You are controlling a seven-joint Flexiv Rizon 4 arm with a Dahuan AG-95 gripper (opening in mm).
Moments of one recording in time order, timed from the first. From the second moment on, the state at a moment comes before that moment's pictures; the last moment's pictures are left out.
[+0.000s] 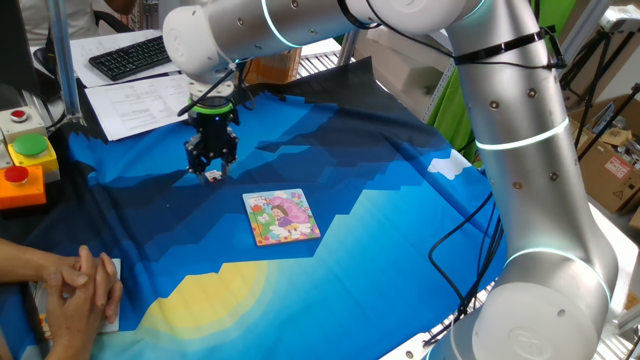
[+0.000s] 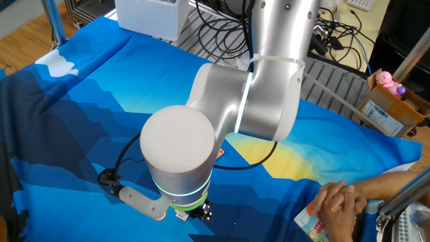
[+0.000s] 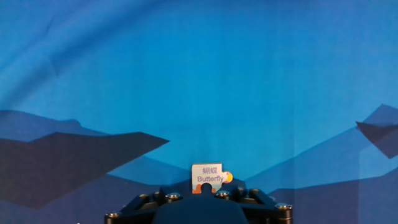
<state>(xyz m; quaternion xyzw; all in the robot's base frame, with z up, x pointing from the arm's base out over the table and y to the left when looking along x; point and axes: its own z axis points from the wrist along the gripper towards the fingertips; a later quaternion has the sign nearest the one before) 0.649 0.097 0.004 0.03 -1.00 0.00 0.08</state>
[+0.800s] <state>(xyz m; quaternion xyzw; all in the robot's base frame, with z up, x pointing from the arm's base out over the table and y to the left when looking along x) 0.646 0.096 0.000 0.03 -1.00 0.00 0.08</state>
